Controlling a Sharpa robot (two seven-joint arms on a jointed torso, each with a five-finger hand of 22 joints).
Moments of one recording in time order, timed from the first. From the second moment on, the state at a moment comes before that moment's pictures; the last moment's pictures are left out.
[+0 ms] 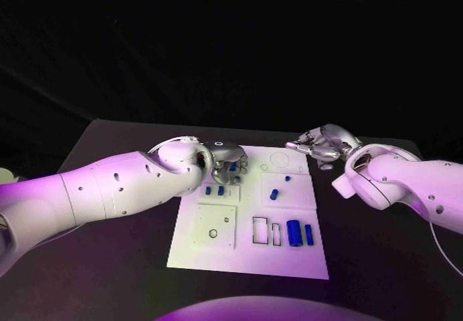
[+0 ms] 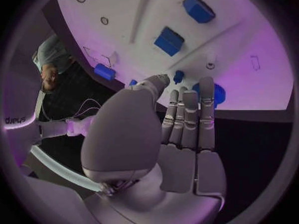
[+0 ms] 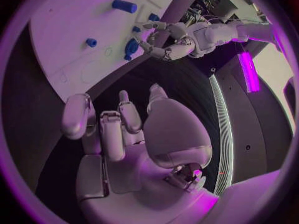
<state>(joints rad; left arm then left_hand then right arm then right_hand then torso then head) 1.20 -0.59 -0.06 1.34 -1.62 -0.07 -0.03 1.50 -0.24 0.41 0.21 0.33 0.80 0.15 0.39 0.32 0.82 0.11 0.60 0.20 1.05 0.05 1.25 0.69 0.17 0.96 0.15 1.02 0.66 1.27 -0.90 -0.14 1.55 -0.78 -0.45 -0.05 1.19 0.02 -0.14 0.29 0.29 0.83 0.16 0.31 0.41 1.32 0.08 1.30 1.25 1.47 0.00 1.50 1.31 0.08 1.35 0.11 1.17 1.27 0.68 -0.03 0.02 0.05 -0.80</state>
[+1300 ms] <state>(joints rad) 1.20 -0.55 -0.07 1.29 -1.61 -0.02 0.00 1.51 -0.24 0.48 0.18 0.33 0.88 0.14 0.38 0.31 0.89 0.09 0.58 0.17 1.11 0.03 1.32 0.74 0.17 0.97 0.14 1.10 0.74 1.27 -0.90 -0.14 1.55 -0.80 -0.45 -0.05 1.20 0.02 -0.15 0.29 0.29 0.83 0.16 0.31 0.41 1.32 0.08 1.30 1.25 1.47 0.00 1.50 1.31 0.08 1.35 0.11 1.17 1.27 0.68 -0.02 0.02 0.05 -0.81</state>
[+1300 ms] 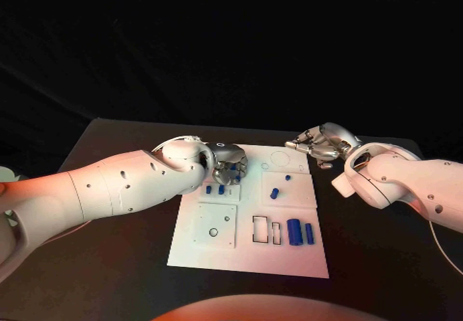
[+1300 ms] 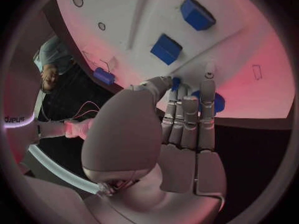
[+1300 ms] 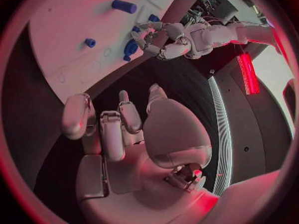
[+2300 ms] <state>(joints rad) 1.20 -0.54 -0.07 1.26 -1.61 -0.01 0.02 1.52 -0.22 0.59 0.07 0.31 0.91 0.16 0.34 0.29 0.94 0.10 0.53 0.14 1.17 0.03 1.36 0.76 0.17 1.01 0.13 1.20 0.85 1.27 -0.90 -0.14 1.55 -0.80 -0.45 -0.05 1.20 0.02 -0.15 0.29 0.29 0.83 0.16 0.31 0.41 1.32 0.08 1.30 1.25 1.47 0.00 1.50 1.31 0.08 1.35 0.11 1.17 1.27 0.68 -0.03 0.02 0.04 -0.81</state>
